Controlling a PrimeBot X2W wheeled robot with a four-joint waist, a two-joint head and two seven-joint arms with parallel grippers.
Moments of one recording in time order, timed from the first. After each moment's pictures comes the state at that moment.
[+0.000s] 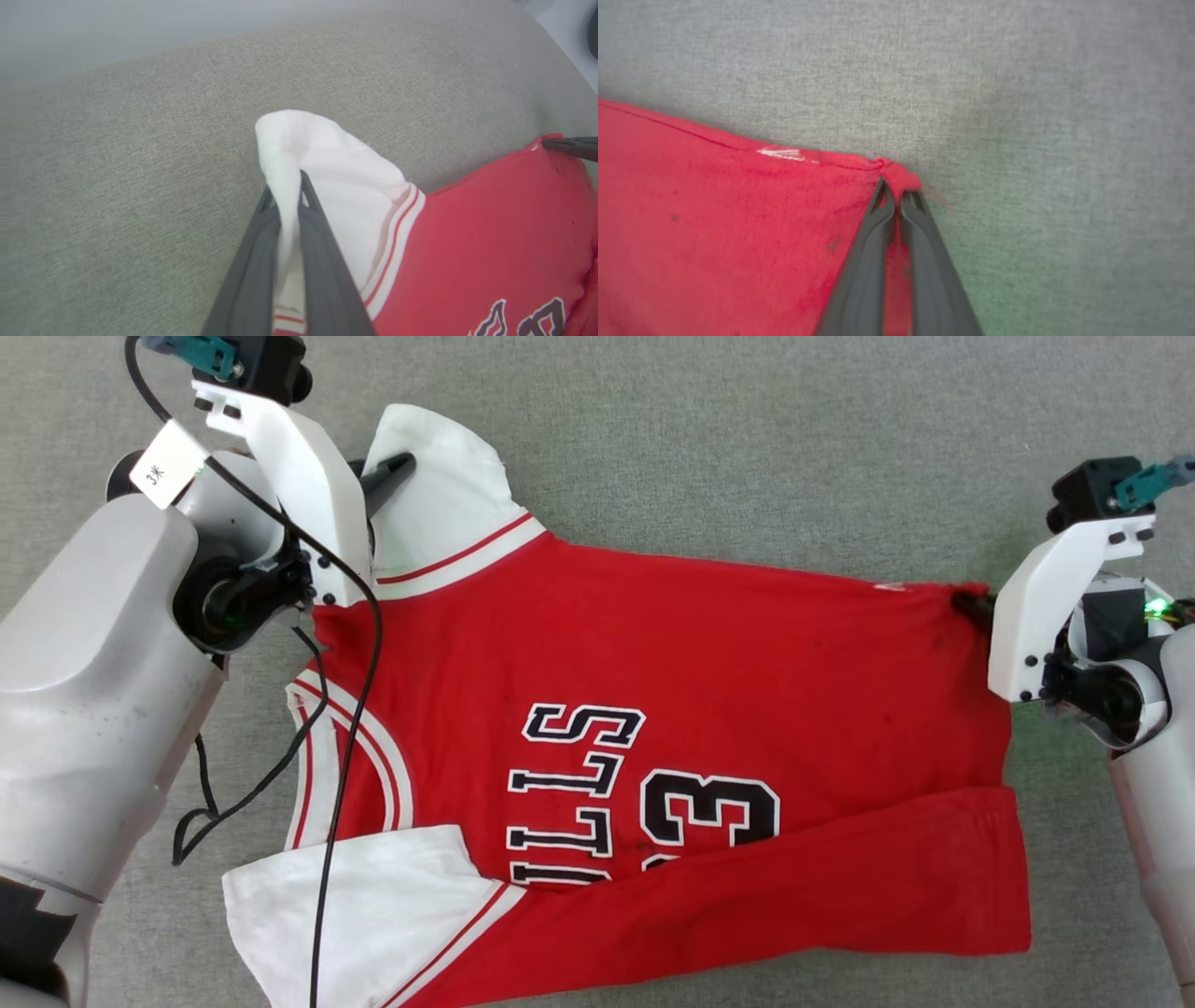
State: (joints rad) left arm -1.08 0.52 -0.76 0.58 -1.02 -0.13 0.41; right arm -0.73 -0.30 0.15 0.54 0.47 0.13 0.72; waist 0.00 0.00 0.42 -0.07
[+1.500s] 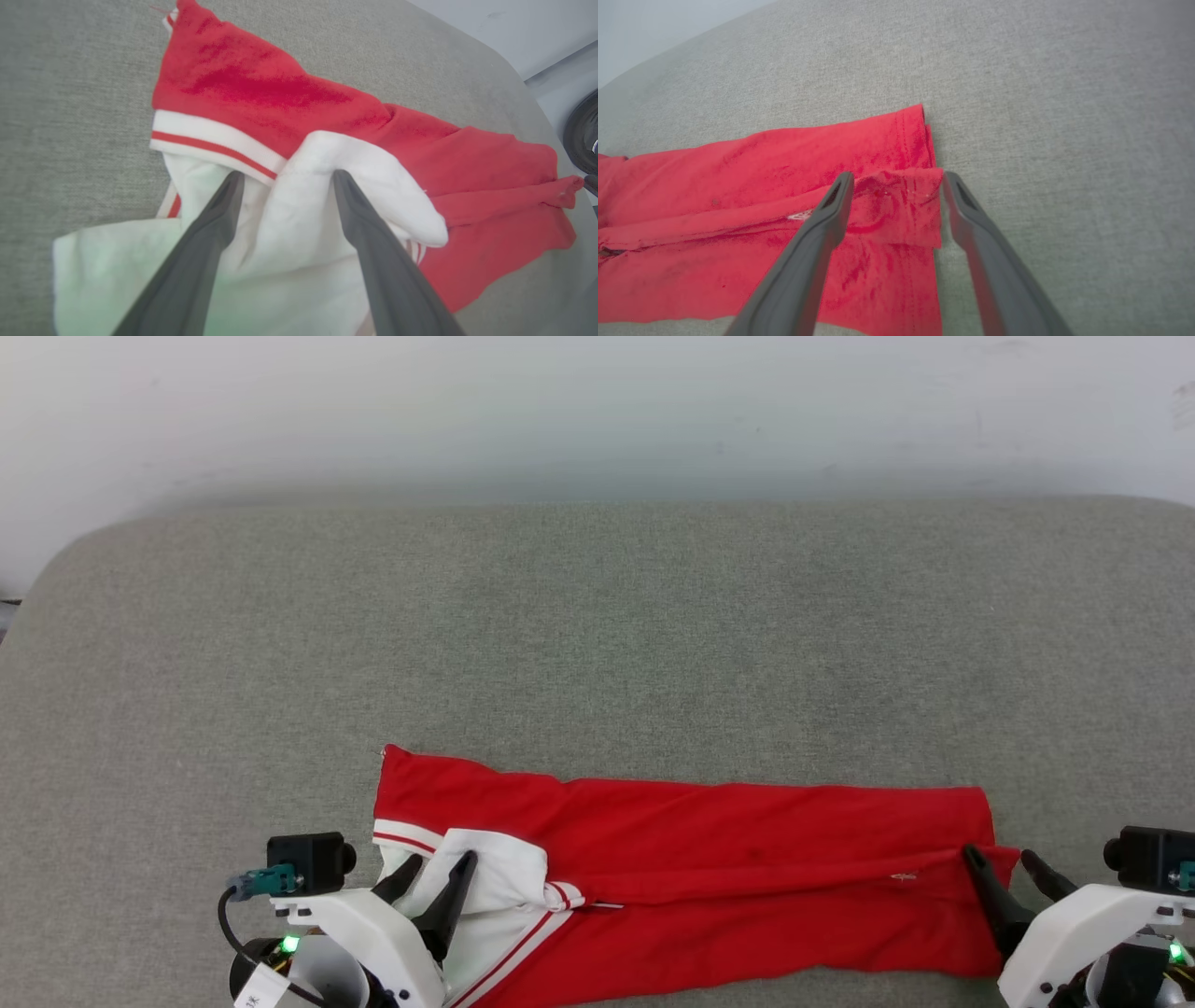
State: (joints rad) left arm -0.29 0.51 -0.77 0.33 -1.12 0.08 -0.10; right arm -0.02 -0.14 -0.12 0.16 0.40 0.13 0.32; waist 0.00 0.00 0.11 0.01
